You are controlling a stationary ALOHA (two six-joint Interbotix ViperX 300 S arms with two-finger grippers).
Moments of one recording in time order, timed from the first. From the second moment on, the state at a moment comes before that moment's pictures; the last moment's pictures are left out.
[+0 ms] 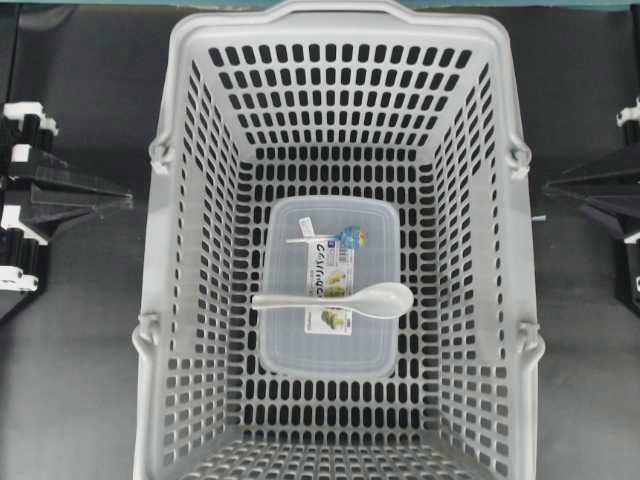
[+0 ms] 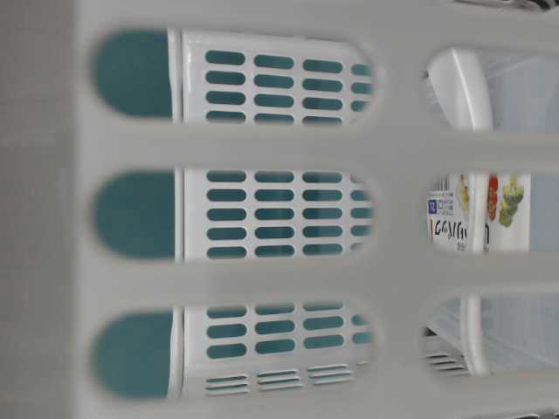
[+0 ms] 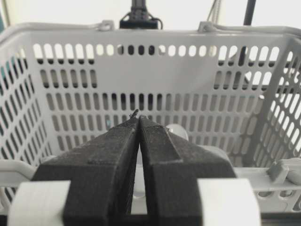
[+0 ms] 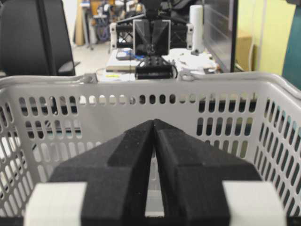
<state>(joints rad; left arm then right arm) 0.00 -0.96 1.17 0.00 -0.29 0.00 0.00 -0.97 1.18 0.00 -0.29 0.00</state>
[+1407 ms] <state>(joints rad) -0.15 -0.05 0.26 0.04 0.73 -0.05 0.01 -0.97 1.18 0.01 -0.22 0.08</state>
